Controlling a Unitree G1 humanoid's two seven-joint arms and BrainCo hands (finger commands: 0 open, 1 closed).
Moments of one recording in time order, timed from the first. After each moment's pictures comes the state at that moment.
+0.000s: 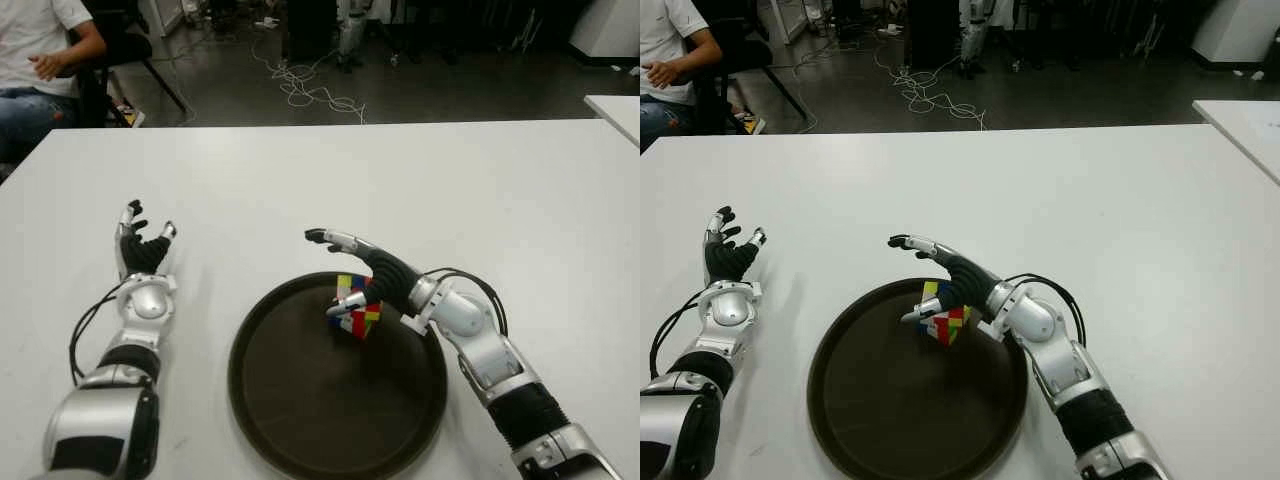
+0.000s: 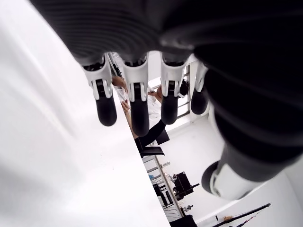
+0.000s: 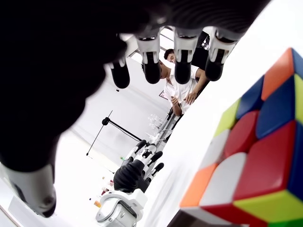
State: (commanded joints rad) left arm -0.59 0.25 0.10 1.25 0.16 -0.46 0.48; right arm -0.37 -0.14 0.30 0.42 -0.19 -0.39 0.38
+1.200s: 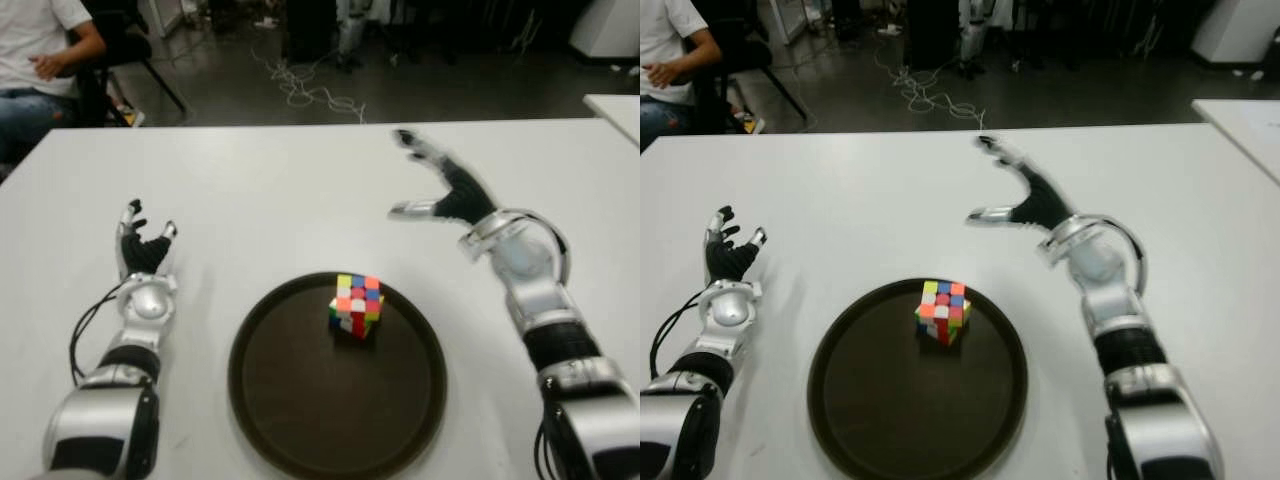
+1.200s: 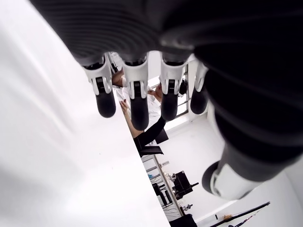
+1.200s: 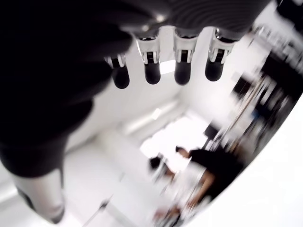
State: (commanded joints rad) left arm -0.59 0.24 0.10 1.24 0.16 -0.46 0.48; right arm -0.67 -0.27 -0.02 0.91 -0.08 -0.64 0.18
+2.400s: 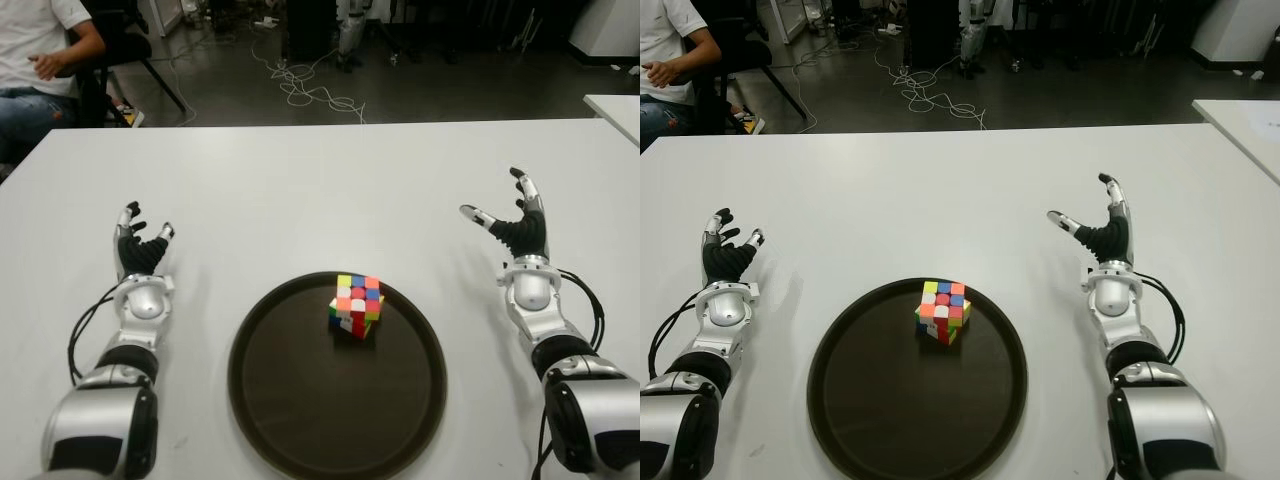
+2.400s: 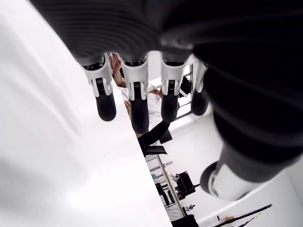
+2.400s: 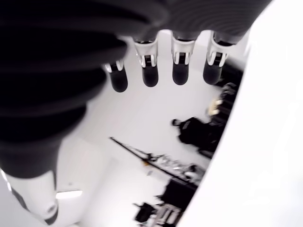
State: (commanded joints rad) left arm -0.60 0.27 0.12 1.26 0.14 -0.46 0.44; right arm -0.64 -0.27 -0.05 1.26 -0.19 -0.61 -0.38
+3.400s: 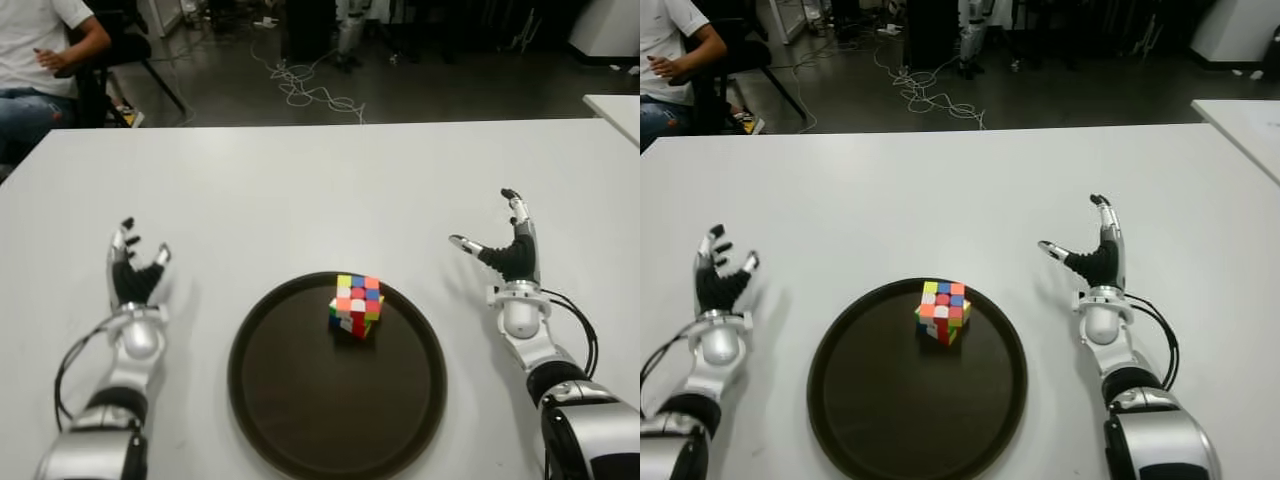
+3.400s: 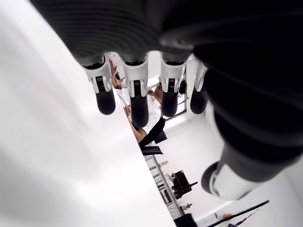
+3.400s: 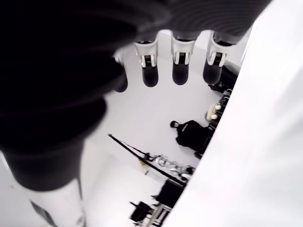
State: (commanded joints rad) left arm -0.42 0.26 0.06 1.19 0.23 -0.66 0.56; right arm -0.53 -0.22 -0.01 1.22 -0.25 -0.74 -0.49
